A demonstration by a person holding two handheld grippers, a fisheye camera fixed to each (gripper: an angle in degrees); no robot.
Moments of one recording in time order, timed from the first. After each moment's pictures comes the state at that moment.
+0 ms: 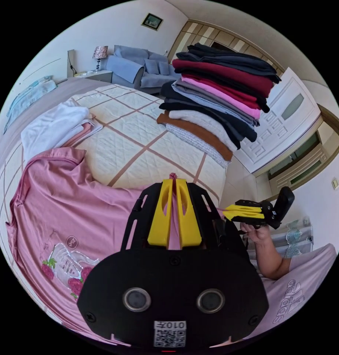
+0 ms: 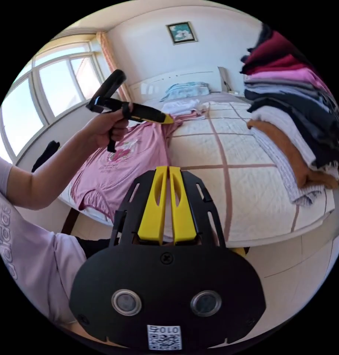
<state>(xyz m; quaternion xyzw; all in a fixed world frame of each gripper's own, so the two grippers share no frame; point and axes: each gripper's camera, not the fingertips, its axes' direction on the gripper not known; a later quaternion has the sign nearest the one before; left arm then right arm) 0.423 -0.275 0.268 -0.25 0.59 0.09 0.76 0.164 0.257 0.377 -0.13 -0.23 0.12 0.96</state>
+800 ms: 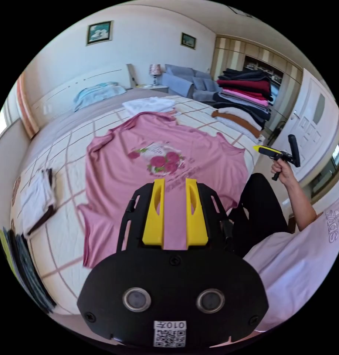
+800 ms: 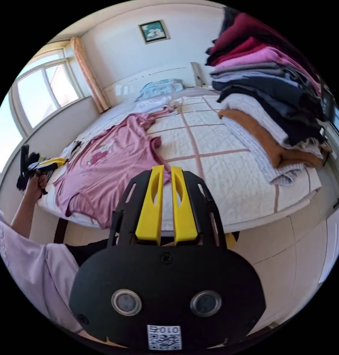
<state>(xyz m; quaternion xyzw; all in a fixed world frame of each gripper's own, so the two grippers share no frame) 0.014 -0.073 0.144 -0.23 0.35 0.02 0.91 0.132 0.262 0.379 -0.15 -0.21 0.07 0.97</state>
